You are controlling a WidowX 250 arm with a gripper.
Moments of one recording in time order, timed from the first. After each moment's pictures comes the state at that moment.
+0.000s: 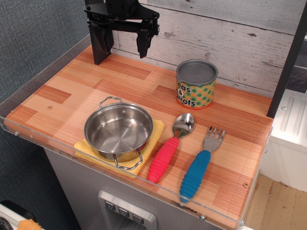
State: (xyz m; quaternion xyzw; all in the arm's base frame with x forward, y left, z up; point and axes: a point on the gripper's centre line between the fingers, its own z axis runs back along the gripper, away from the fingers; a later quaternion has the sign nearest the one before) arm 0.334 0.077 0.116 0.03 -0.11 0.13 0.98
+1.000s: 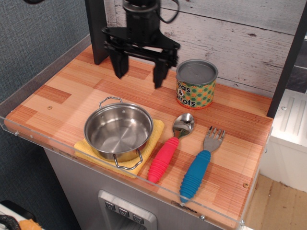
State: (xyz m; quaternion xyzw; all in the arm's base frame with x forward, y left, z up) arm 0.303 0.028 0.100 0.04 -0.05 0.07 1.00
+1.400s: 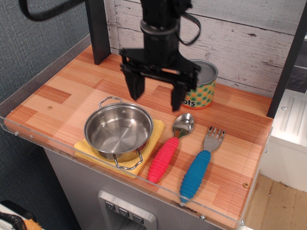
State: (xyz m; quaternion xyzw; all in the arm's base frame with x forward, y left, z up) arm 0.280 -0.014 0.089 0.01 -0.04 0.06 1.00
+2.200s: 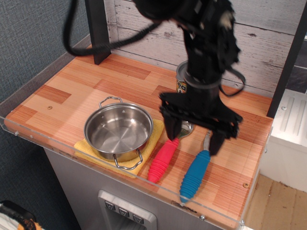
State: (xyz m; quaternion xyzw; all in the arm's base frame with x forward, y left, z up) arm 0.272 -0.075 0.044 0.00 -0.04 0.01 1.00
